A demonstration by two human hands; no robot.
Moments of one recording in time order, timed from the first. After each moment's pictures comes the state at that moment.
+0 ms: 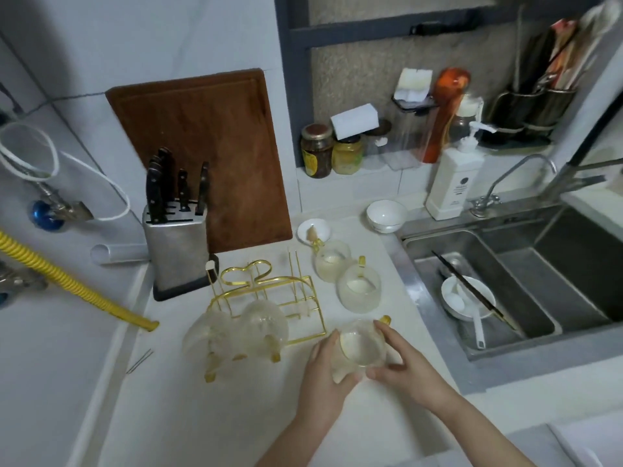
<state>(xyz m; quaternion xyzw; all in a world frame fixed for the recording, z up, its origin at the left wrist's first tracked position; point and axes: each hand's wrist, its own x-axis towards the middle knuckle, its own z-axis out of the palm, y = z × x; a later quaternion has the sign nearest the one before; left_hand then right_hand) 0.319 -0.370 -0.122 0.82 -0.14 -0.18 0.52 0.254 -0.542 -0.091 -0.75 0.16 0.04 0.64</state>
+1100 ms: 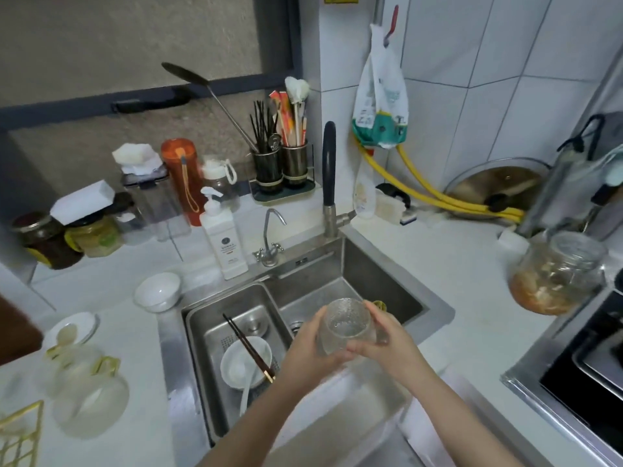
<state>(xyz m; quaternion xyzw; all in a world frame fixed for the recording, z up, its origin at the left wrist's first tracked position) 0.208 -0.842 -0.038 0.72 -0.40 -0.25 0.50 0.085 -0.967 -0.028 -0.75 0.30 -0.16 0.57</state>
